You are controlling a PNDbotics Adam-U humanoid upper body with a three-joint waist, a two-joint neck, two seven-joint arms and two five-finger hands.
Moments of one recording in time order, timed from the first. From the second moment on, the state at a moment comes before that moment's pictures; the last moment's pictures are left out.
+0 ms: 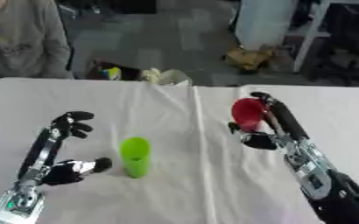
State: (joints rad) left arm -0.45 0.26 -0.15 -1.50 -0.26 -0.18 0.00; right arm -0.62 -0.30 0.14 -1.08 0.67 -0.30 -0.17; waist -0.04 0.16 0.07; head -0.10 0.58
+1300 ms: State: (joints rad) left arm -0.42 0.26 -0.13 -1.51 -0.23 -0.16 0.00; right arm -0.57 -0.37 0.15 -1.14 0.70 -0.44 0.15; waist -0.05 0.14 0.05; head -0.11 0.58
